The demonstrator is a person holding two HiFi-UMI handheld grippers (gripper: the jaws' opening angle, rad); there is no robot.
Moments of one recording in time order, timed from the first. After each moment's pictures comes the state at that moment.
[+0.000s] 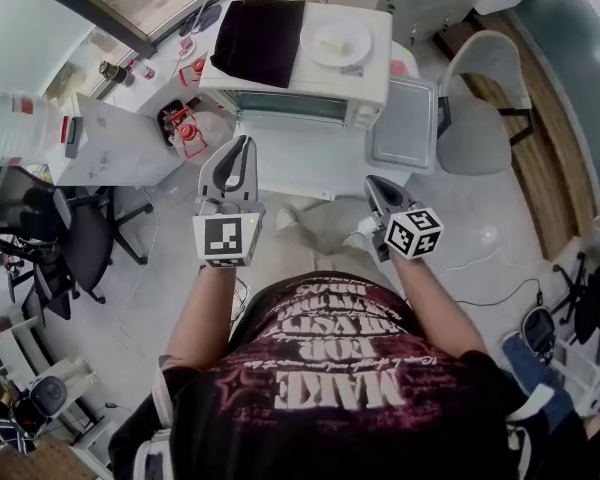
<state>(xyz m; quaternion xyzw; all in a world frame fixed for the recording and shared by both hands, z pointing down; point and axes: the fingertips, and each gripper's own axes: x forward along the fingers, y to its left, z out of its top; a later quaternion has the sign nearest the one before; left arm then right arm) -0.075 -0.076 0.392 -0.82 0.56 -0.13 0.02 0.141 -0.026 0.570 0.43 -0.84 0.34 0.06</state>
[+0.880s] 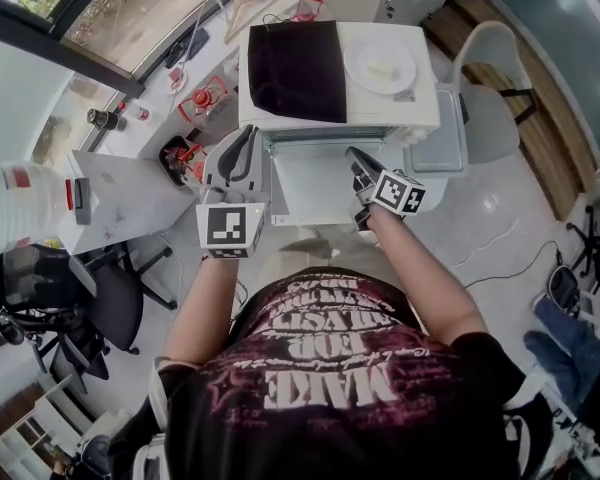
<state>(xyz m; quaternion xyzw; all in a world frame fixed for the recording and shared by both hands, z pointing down) -0.178 -0.202 0.404 -0.88 0.47 -0.12 0.02 -0.004 -0.170 0.618 0.49 -0.72 0.48 -0.09</state>
